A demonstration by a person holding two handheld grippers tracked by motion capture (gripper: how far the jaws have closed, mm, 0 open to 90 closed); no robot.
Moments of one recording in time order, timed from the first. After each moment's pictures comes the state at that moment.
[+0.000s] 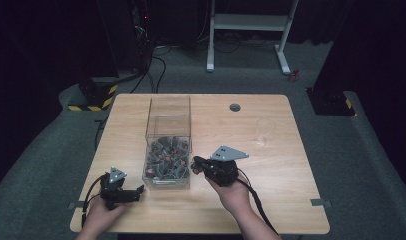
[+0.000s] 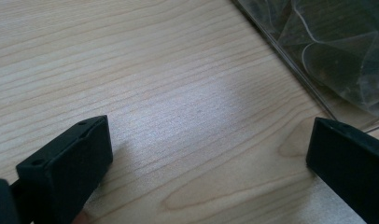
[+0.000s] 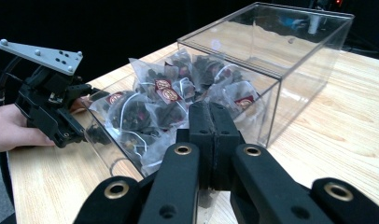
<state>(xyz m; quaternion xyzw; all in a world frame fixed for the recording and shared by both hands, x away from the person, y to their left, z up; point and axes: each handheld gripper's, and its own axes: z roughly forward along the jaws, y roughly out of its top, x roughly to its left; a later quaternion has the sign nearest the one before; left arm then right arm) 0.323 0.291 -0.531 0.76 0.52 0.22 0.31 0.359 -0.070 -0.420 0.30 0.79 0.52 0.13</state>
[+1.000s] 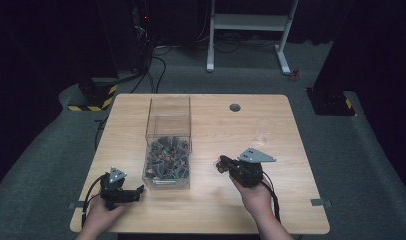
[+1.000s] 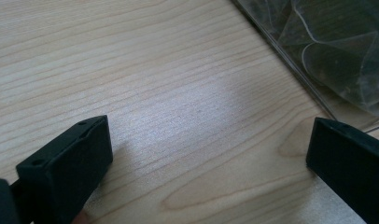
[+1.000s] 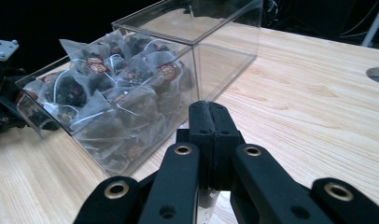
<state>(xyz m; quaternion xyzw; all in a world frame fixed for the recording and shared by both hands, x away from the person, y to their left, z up) 0.323 0.291 -0.531 0.76 0.52 0.22 0.32 0.361 -0.135 -0.434 0.36 0.77 0.50 0.17</state>
